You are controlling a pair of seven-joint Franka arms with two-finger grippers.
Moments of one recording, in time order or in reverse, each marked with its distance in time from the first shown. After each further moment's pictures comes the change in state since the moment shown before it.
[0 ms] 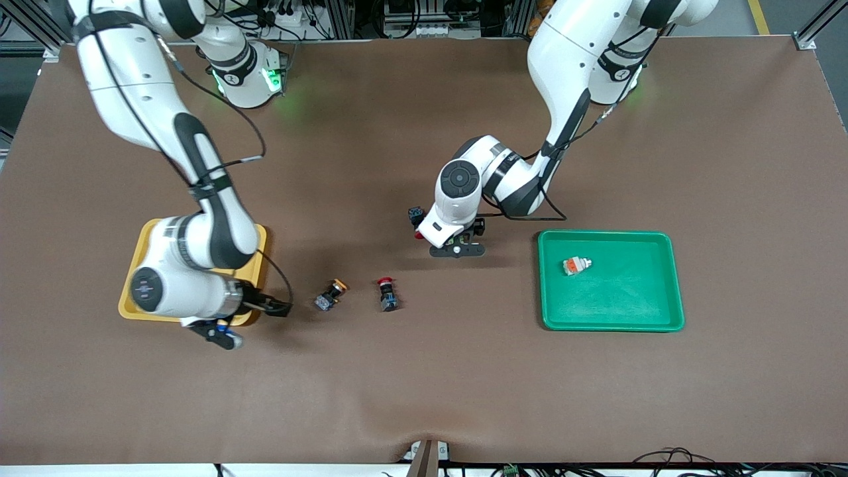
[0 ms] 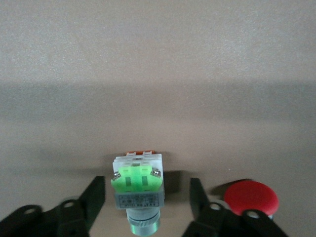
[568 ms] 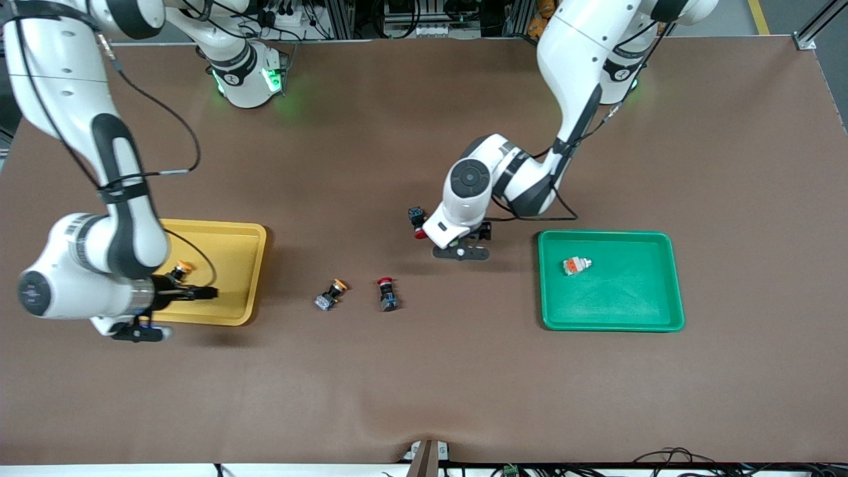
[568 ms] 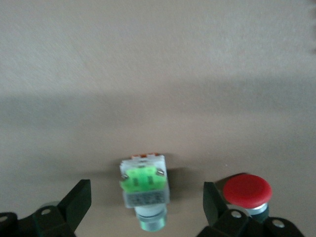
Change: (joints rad) left arm 0.009 -0.020 -0.005 -0.008 0.000 0.000 0.063; right arm -0.209 -0.056 -0.001 -0.001 -0.102 -0.159 -0.482
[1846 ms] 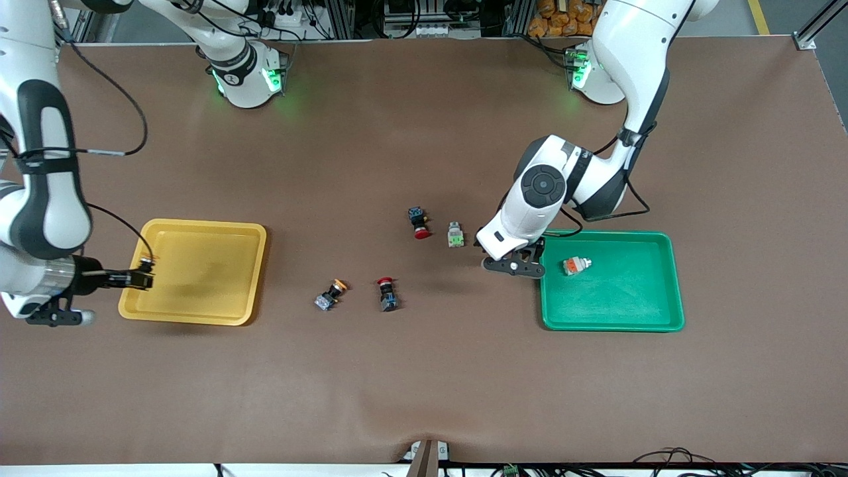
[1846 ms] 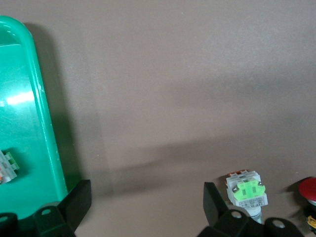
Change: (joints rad) left arm 0.188 -0.178 0.002 -0.137 0.000 0.001 0.310; right arm -0.220 -0.116 -0.041 -0.059 -0.013 -0.034 -0.348
